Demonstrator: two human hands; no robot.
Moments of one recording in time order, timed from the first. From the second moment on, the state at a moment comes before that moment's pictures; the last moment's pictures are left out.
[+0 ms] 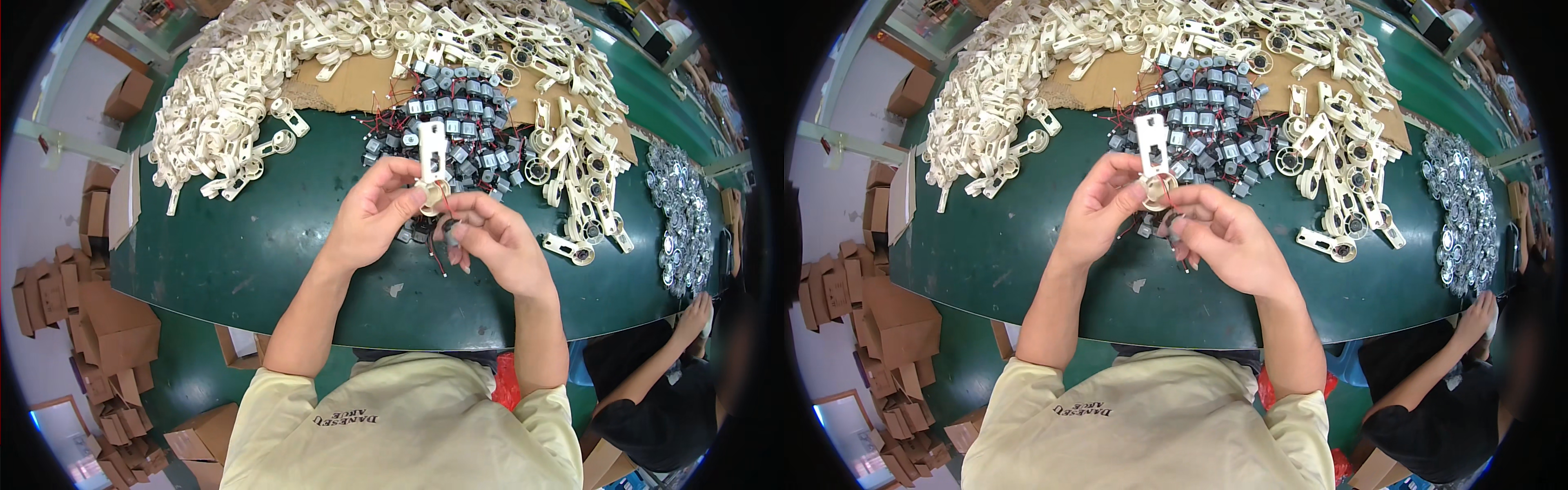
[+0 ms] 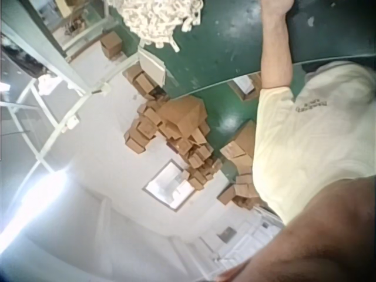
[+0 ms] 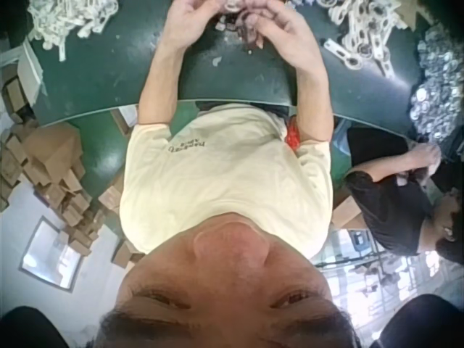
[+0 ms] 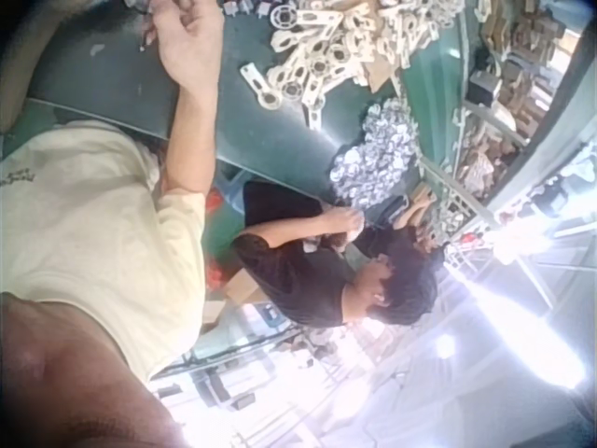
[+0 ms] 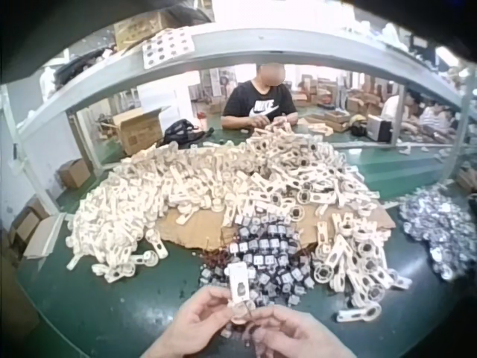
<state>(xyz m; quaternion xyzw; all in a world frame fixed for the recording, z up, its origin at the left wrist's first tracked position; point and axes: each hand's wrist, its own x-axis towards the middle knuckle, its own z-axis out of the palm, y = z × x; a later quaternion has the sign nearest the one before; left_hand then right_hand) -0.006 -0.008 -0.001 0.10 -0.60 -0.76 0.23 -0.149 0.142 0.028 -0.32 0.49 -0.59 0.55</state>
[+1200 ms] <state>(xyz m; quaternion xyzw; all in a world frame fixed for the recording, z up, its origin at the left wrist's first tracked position) -0.012 0.001 -0.001 0.12 -0.58 -0.72 0.35 -0.154 0.143 0.026 -0.34 0.52 -0.62 0.48</state>
